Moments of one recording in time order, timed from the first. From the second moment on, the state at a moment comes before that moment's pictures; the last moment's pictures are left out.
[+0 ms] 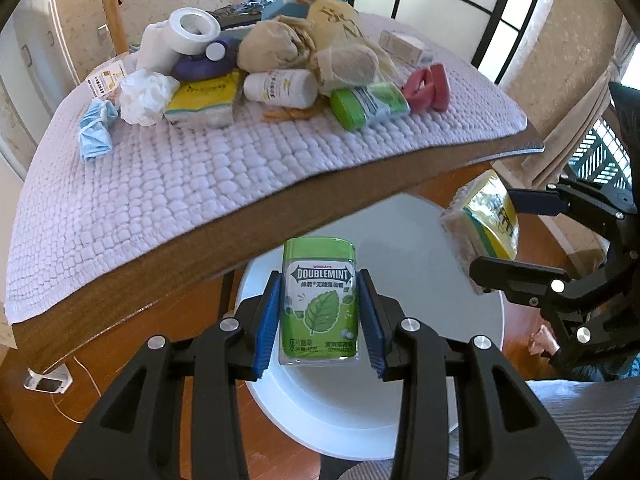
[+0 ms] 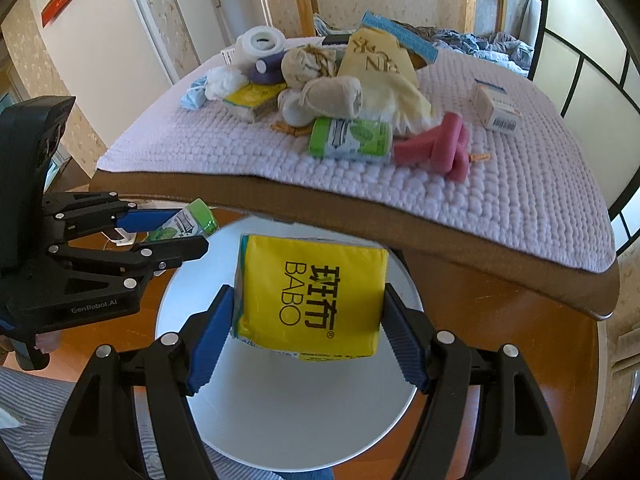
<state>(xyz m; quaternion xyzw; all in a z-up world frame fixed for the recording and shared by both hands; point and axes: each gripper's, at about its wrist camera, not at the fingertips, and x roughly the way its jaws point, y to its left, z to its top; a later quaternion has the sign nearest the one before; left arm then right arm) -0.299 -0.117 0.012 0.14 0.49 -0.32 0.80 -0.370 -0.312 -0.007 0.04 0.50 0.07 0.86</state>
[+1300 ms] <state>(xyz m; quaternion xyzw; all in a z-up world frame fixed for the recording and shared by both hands) -0.291 -0.172 -0.060 0.19 0.54 -0.30 0.76 -0.357 -0.300 -0.059 0.02 0.55 0.07 0.84</state>
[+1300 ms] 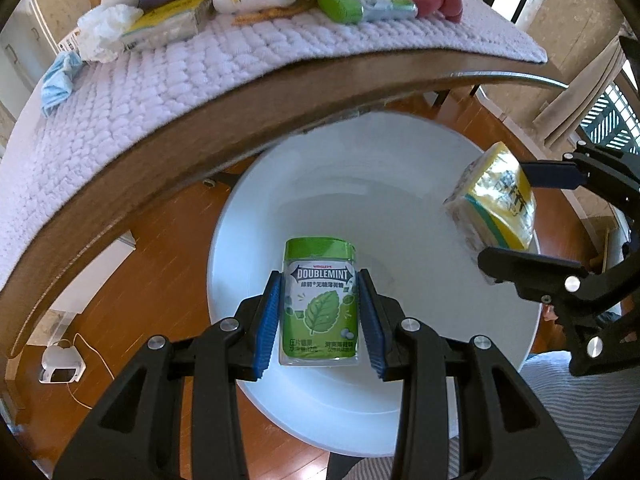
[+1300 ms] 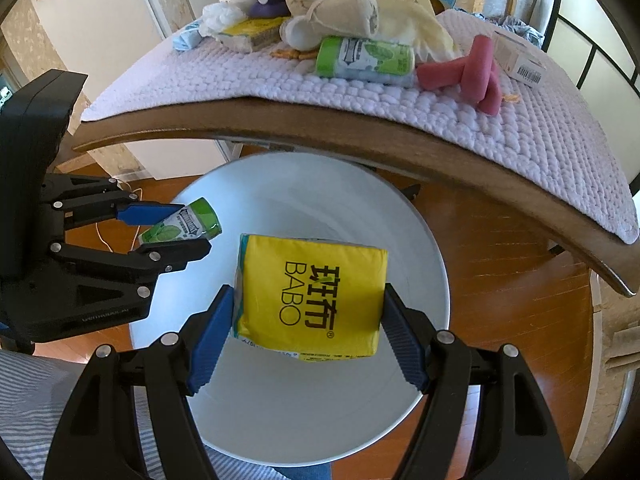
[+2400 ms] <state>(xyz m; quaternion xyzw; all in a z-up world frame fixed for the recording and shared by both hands) -0.273 -0.201 -0.096 0.20 0.55 -0.30 0.75 -0.330 -0.308 -0.096 0.04 0.56 0.06 0.82</state>
